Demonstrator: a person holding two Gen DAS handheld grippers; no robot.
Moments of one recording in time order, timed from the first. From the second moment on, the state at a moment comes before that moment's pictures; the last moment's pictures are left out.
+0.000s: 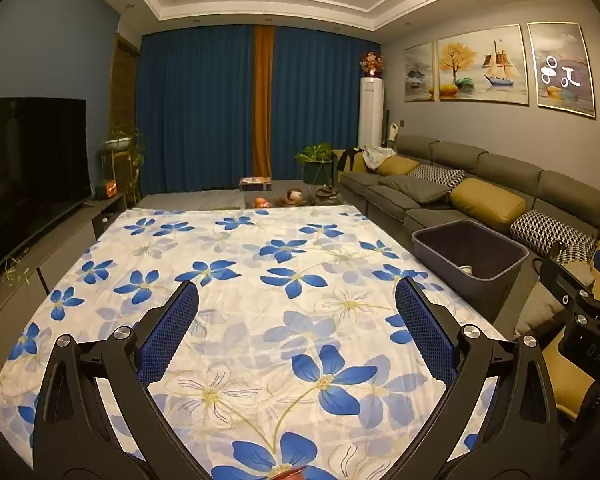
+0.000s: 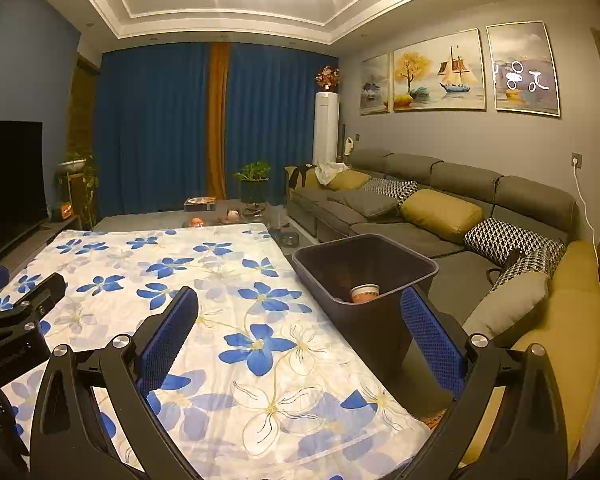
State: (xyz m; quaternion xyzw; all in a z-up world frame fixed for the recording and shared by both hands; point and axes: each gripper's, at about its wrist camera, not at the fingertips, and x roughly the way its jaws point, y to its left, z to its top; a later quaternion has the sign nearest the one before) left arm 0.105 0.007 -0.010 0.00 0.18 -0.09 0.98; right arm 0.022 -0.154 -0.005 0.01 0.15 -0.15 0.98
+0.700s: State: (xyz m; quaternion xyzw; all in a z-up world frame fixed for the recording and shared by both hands) left arm 0.098 0.009 -0.009 0.00 0.17 -0.10 0.98; right arm 0.013 -0.151 0.001 0.01 0.14 -0.15 0.98
